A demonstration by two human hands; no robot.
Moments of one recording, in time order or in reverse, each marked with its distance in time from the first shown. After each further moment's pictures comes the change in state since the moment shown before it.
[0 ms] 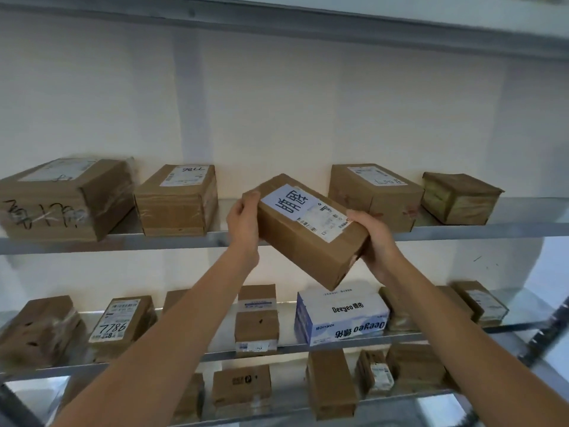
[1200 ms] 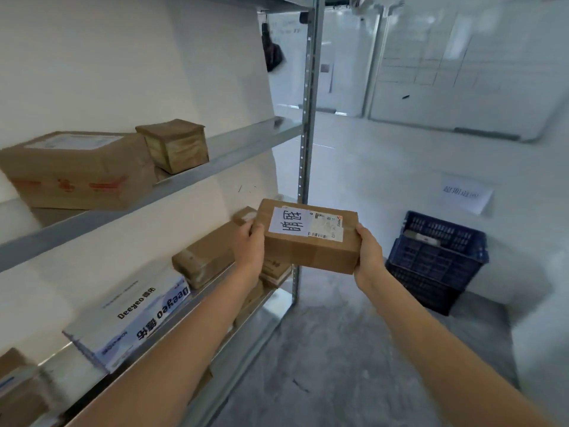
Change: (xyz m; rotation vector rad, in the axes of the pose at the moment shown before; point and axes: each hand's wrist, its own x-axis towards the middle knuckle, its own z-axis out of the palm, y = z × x) left_hand -0.226 -0.219 0.268 0.396 -0.856 -0.111; right_hand -0.228 0.046 -0.334 0.318 1.126 0.036
